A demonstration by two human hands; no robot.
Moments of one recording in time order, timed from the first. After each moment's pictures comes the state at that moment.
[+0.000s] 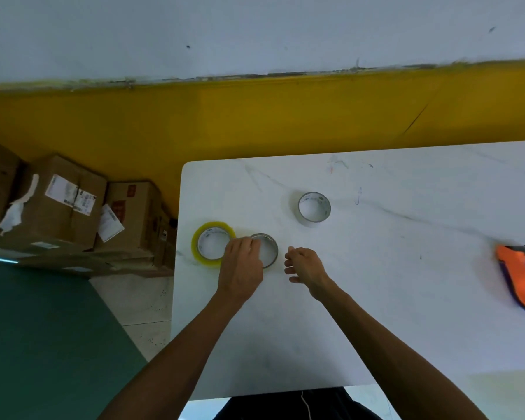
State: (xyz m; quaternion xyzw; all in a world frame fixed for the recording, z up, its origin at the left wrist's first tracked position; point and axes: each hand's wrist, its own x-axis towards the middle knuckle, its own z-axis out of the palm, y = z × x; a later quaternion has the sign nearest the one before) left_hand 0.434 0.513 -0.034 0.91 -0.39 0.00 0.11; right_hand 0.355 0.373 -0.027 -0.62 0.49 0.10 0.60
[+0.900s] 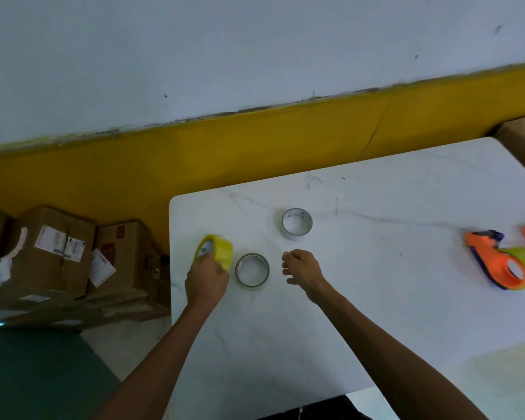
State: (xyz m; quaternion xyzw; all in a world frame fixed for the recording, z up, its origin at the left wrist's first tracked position) left_hand 0.471 0.538 0.006 0.96 -0.17 -0.11 0.21; right_hand 0.350 0.367 0.008 -0.62 0.49 0.01 0.62
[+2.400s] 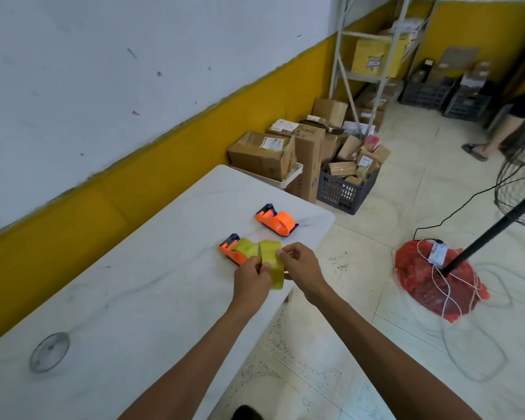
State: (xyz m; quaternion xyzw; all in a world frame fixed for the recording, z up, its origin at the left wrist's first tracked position) left_hand -0.010 0.150 0.109 0.72 -0.47 -0.35 0.36; right_hand -0.125 0.102 0.082 -0.48 0.57 -0.37 0.55
